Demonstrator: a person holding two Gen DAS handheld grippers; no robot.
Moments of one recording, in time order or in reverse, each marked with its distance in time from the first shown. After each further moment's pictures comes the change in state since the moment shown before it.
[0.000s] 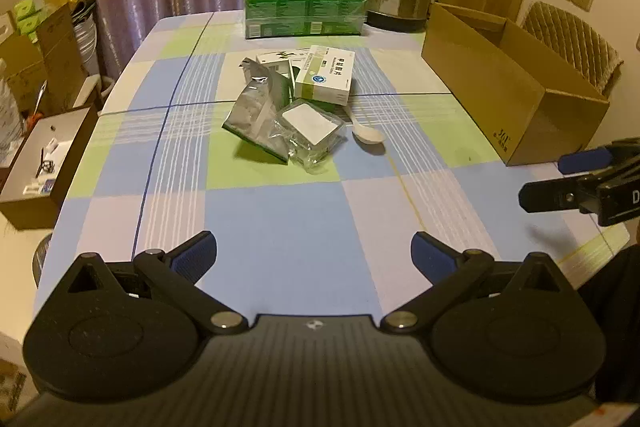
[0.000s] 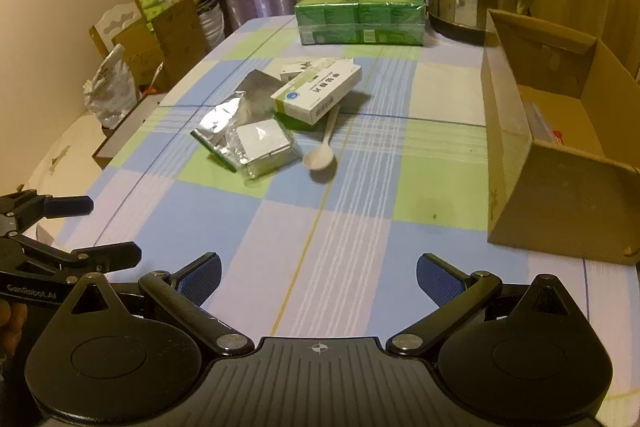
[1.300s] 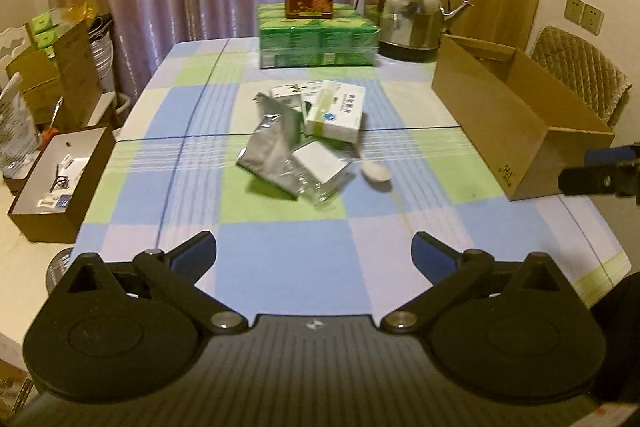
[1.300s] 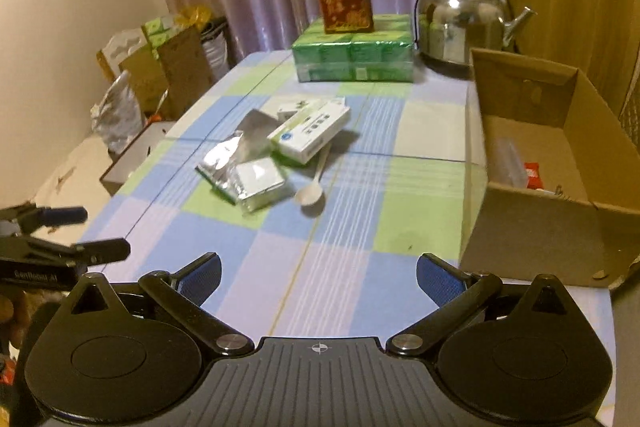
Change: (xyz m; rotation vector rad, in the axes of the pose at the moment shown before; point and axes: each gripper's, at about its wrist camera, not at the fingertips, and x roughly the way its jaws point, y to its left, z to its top) left arm -0.020 0.002 0.019 -0.038 -0.061 0.047; right arm -0.045 -0.009 0.009 -0.022 -0.072 0.012
